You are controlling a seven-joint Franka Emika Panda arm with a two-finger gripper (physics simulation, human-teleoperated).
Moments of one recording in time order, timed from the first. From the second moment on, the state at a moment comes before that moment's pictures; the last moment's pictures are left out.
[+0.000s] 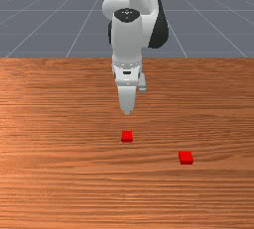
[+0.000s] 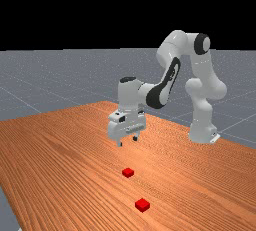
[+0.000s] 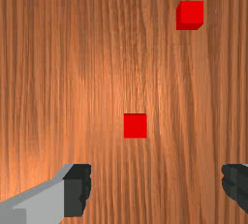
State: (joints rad) arm 0.00 0.39 0.00 -1.96 0.00 2.36 -0.79
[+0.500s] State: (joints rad) arm -0.02 0.22 -0.17 -2.17 0.08 2.24 -0.01
